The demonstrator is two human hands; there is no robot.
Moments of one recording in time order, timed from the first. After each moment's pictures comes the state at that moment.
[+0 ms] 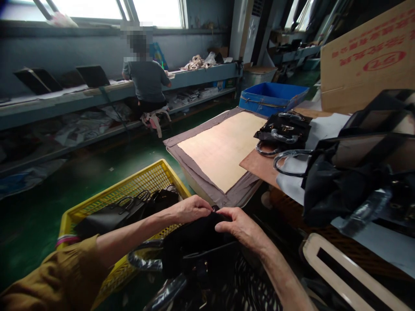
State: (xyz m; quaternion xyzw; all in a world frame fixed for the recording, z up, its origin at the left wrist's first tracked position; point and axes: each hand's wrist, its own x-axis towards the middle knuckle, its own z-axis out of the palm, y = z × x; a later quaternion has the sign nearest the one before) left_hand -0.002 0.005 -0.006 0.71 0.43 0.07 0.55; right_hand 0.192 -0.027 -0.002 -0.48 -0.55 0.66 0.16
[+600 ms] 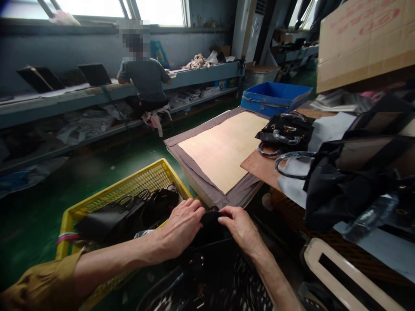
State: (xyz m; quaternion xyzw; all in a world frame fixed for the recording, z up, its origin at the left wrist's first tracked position) left_hand 0.002 -0.037 0.021 0.86 0.49 -0.01 0.16; right_hand 0.189 -0.023 -0.014 -0.58 -0.62 0.49 0.18
